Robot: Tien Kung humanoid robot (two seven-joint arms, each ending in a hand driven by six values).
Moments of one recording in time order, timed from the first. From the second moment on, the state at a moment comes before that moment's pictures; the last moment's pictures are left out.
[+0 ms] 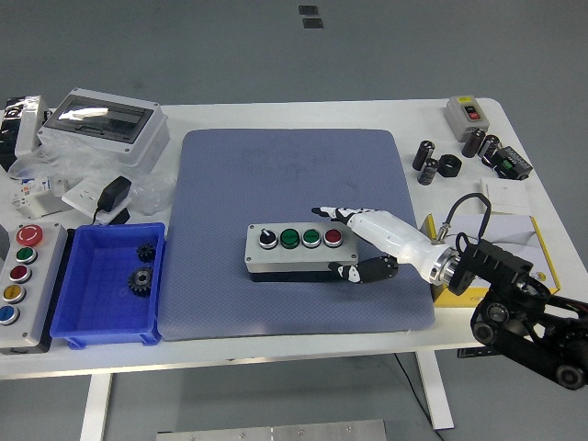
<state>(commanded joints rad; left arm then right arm) -0.04 0.12 -1.49 -0.18 1.66 0.01 0.25 0.53 -0.55 0.49 1.43 -1.65 -0.16 0.08</state>
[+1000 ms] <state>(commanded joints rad) -0.04 0.12 -1.51 -0.18 1.69 0.00 0.25 0.53 -0.57 0.49 1.47 -1.65 -0.08 0.04</state>
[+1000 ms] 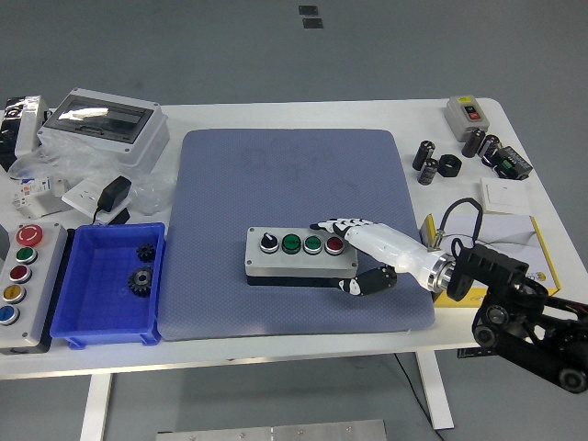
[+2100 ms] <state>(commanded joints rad) -0.03 0.12 -1.49 -0.18 1.67 0.01 0.26 0.58 -0.70 0.77 1.78 -1.38 0.47 -0.56</state>
